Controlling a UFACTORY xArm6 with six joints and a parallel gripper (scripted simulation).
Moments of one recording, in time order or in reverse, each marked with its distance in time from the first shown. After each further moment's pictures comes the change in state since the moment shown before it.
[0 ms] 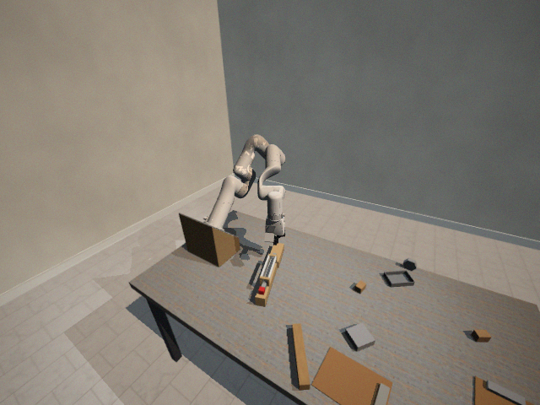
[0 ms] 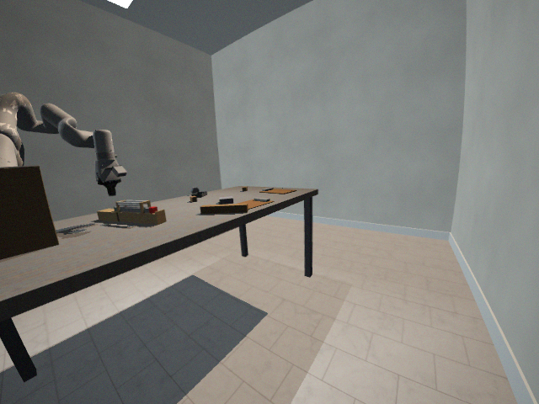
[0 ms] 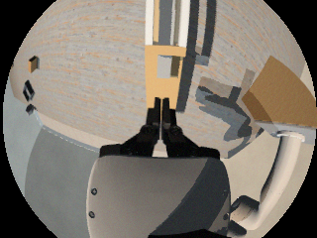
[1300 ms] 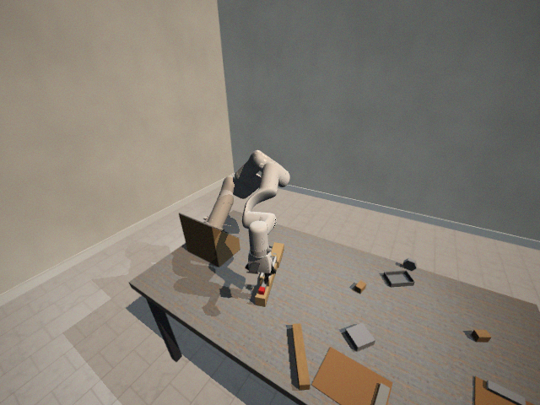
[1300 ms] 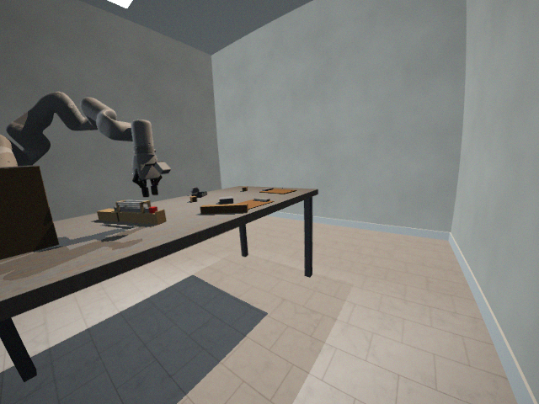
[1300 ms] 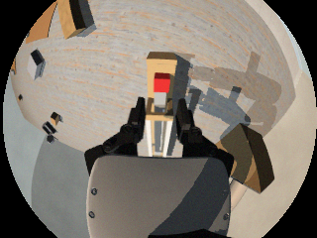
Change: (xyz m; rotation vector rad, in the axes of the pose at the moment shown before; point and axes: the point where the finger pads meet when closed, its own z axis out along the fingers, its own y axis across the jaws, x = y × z) arm 0.273 0.003 0.001 0.001 -0.001 -0.001
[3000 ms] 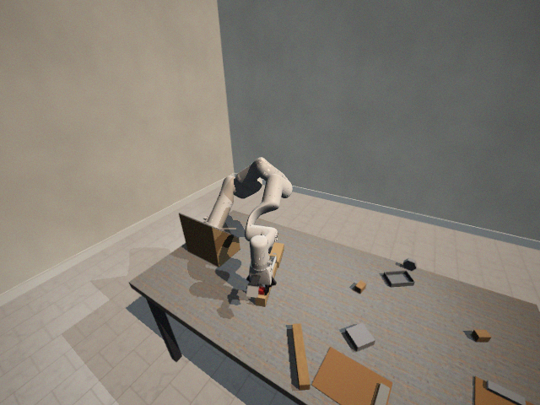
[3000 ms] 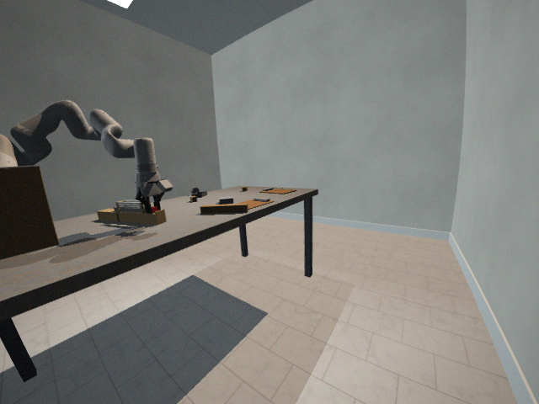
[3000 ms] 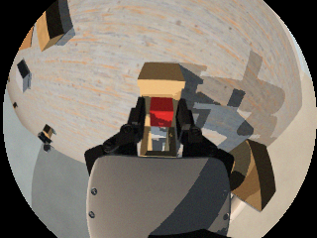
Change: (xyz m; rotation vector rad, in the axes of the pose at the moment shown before) arm 0.001 0.000 0.070 0.000 0.000 0.000
